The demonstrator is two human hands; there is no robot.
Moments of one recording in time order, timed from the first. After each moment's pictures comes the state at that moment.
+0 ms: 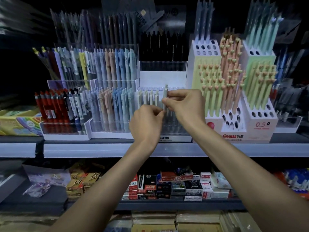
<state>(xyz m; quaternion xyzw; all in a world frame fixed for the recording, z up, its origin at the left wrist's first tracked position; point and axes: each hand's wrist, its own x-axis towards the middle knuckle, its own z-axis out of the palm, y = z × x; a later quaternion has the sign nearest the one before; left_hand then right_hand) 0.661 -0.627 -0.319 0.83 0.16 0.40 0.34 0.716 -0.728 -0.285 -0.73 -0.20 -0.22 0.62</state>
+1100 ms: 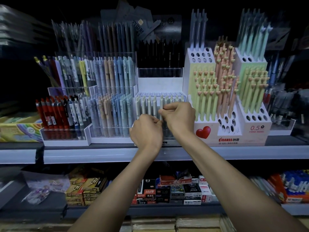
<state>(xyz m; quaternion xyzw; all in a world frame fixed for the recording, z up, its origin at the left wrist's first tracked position) 0.665 -0.640 -0.322 0.81 0.26 0.37 0.37 0.713 -0.712 -0.299 -0.77 -0.13 -0.21 0.58</state>
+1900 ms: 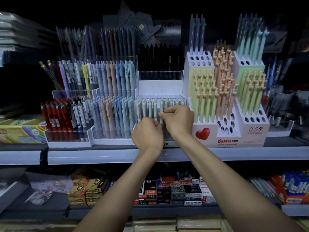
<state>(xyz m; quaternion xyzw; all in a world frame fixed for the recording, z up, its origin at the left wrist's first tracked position) 0.662 -0.642 -0.323 0.83 0.26 0.36 0.35 0.709 -0.709 -0.297 -0.78 -0.10 -0.21 0.59</state>
